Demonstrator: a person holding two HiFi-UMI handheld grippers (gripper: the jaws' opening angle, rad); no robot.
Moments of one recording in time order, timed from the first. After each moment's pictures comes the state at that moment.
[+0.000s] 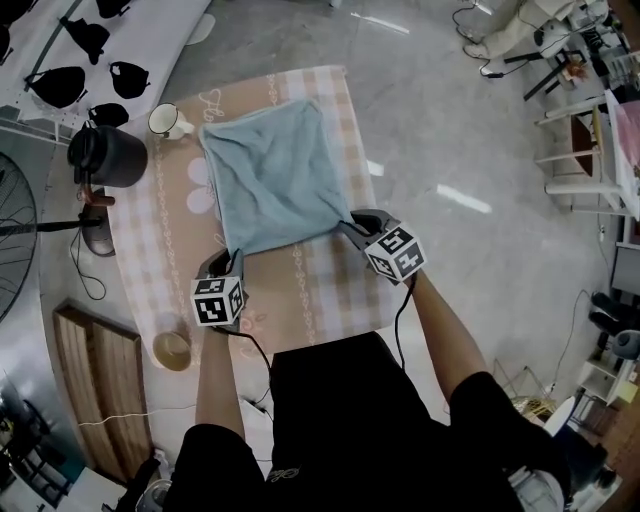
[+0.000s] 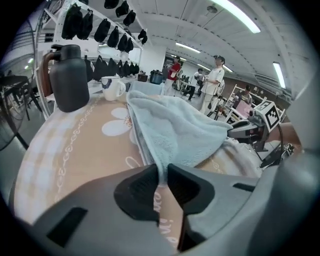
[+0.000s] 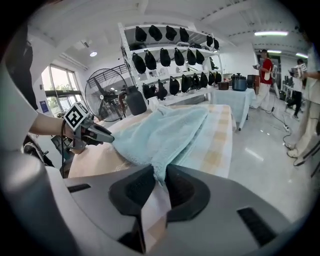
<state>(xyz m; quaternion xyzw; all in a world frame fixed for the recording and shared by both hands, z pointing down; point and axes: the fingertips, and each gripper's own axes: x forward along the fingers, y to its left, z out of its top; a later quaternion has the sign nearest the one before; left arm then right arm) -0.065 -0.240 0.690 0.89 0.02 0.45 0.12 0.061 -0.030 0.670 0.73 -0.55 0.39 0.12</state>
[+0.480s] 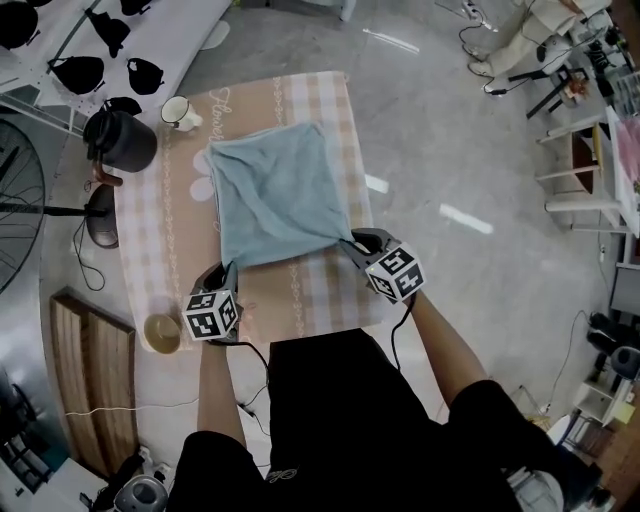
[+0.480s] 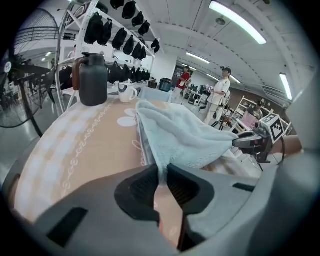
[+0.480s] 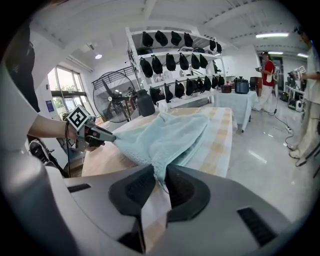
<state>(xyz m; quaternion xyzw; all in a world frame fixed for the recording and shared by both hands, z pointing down) -0.126 -0.222 0.663 0.89 -0.03 0.42 0.16 0.007 0.002 0.644 0.73 -0.56 0.37 0.11</state>
